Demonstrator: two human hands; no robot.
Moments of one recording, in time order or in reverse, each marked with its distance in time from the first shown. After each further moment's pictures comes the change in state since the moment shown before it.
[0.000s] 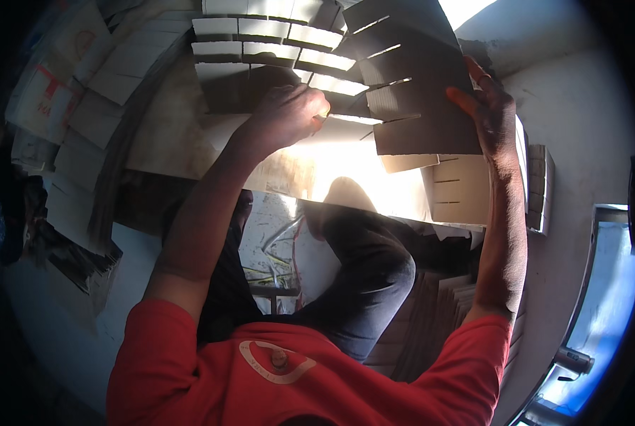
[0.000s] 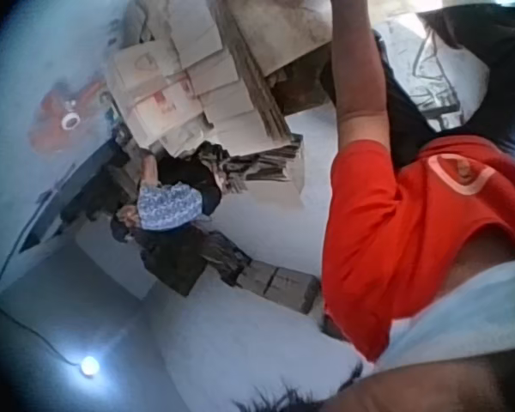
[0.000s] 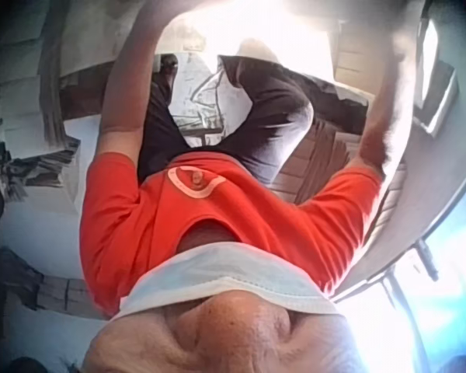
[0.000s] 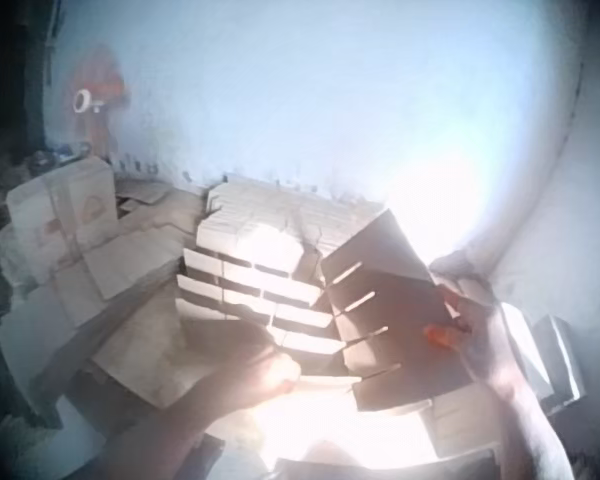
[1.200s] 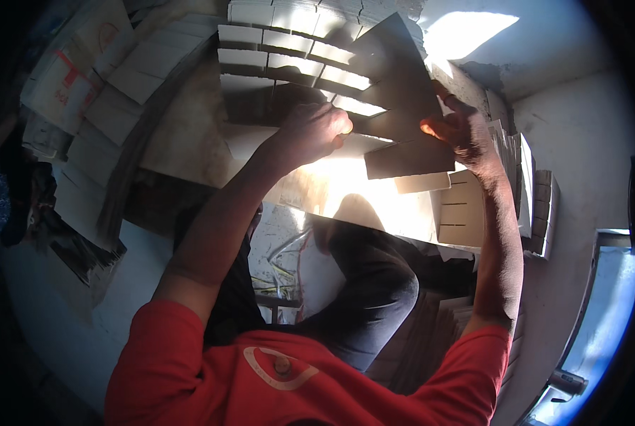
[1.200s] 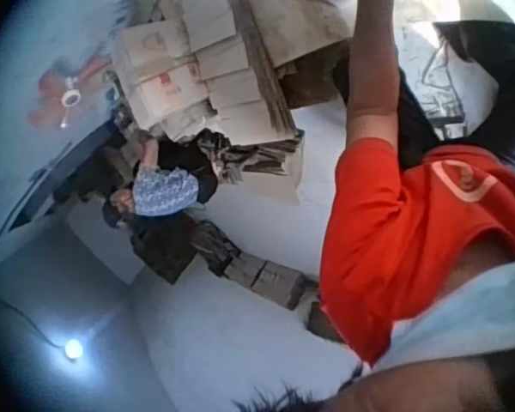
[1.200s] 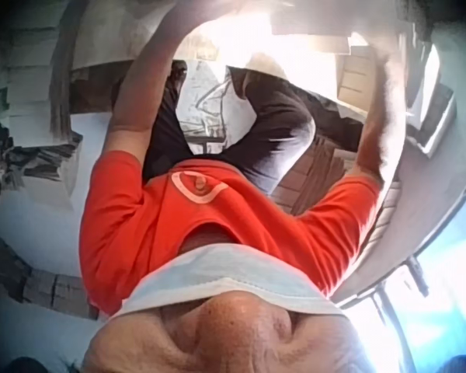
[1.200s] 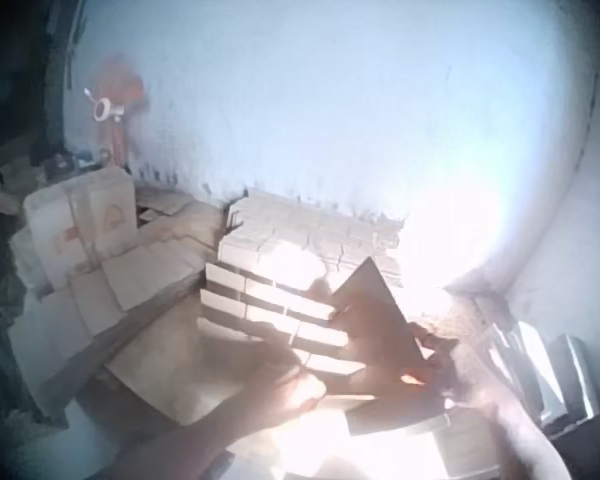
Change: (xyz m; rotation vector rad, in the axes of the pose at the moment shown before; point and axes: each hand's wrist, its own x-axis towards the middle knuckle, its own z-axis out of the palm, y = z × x) left_hand 0.002 -0.002 0.006 -0.032 0.067 0.106; right_hand 0.011 -0.004 0.028 -0.053 -0.330 0.133
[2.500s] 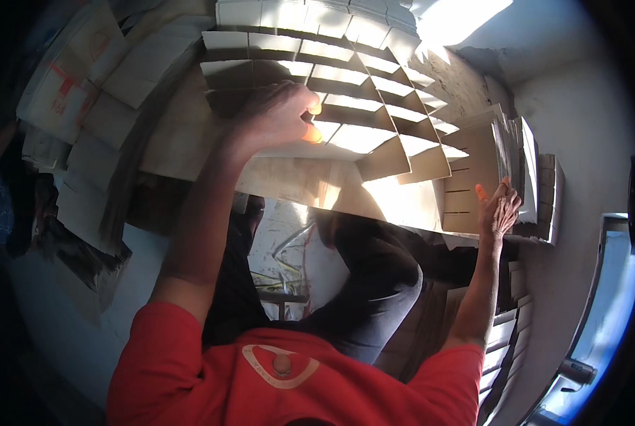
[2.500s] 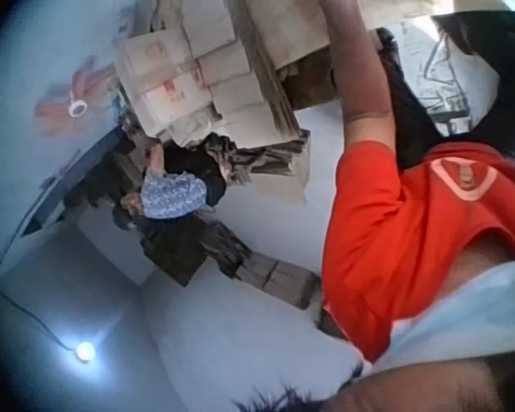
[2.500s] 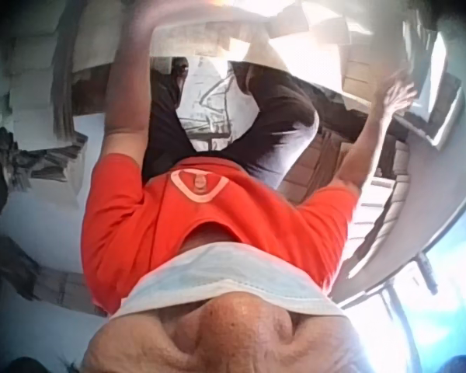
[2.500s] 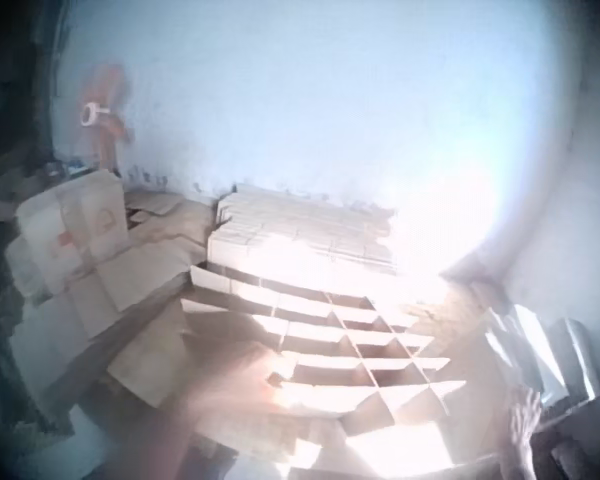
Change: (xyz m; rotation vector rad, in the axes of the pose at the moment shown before) left_hand -0.008 0.003 -0.044 -0.084 -0.100 -0.222; right_hand -0.129 0.185 -0.013 -1.254 0.670 0.386
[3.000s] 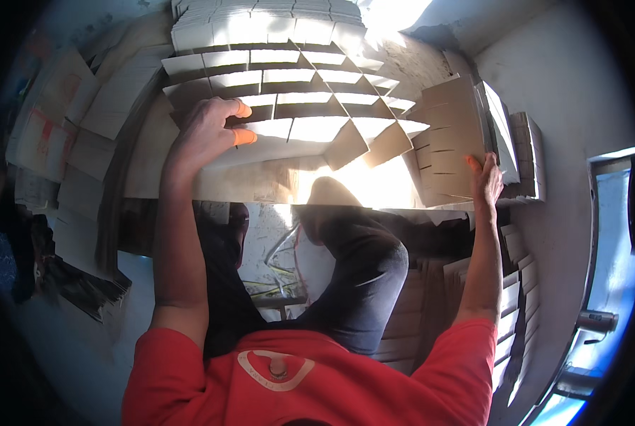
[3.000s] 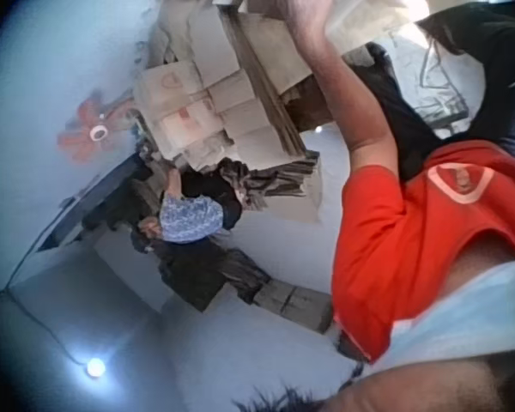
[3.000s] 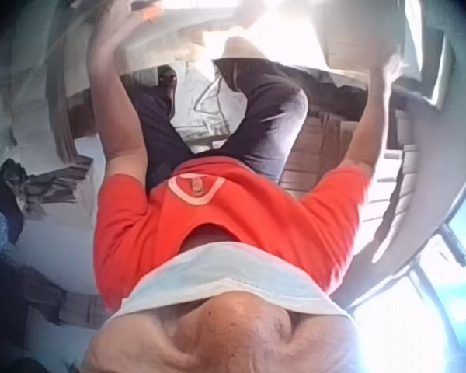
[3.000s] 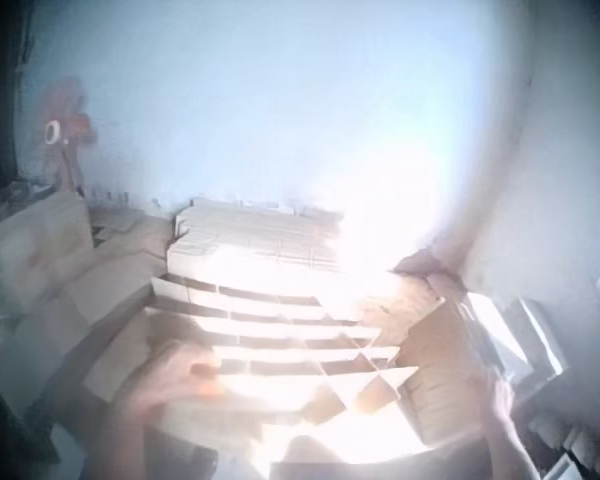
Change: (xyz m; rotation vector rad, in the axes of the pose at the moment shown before) left_hand -0.035 -0.002 -0.018 -0.048 0.149 -0.109; right_hand 0.009 0.038 -0.002 0.359 -0.120 0.210
